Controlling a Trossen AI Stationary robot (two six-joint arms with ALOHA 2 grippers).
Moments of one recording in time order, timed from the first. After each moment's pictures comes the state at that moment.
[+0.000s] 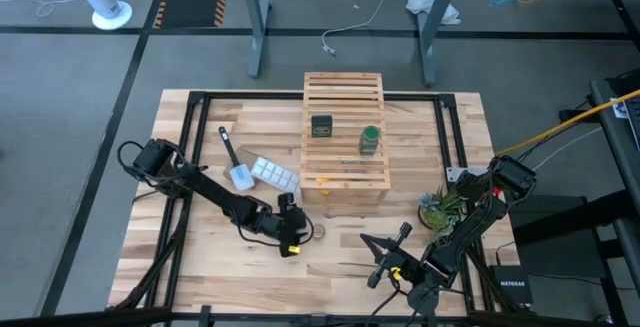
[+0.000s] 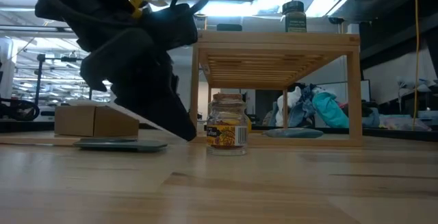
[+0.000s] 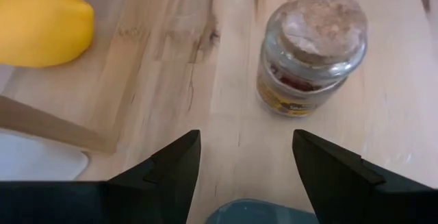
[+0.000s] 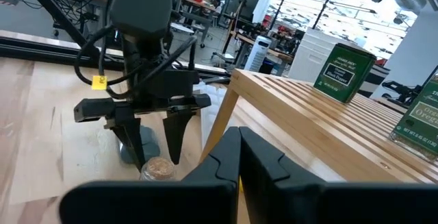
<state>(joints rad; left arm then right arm) -0.40 1.82 0.90 0.04 -0.41 -0.36 0.92 1.80 0.90 0.38 1.49 0.23</state>
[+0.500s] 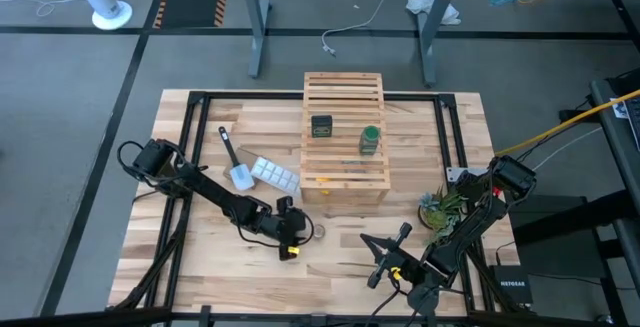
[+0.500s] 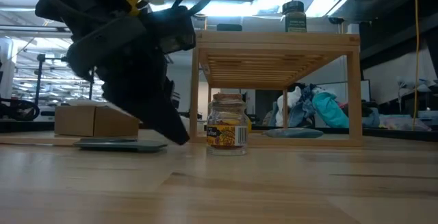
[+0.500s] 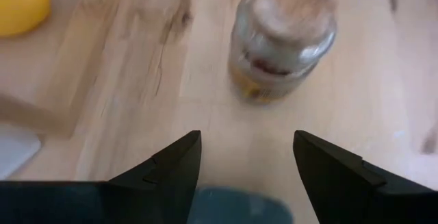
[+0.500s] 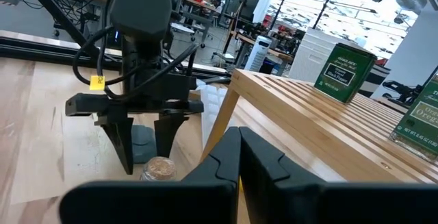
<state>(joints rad) -0.40 1.82 0.90 0.04 -0.31 -0.44 0.92 1.80 0.90 0.38 1.49 0.23</state>
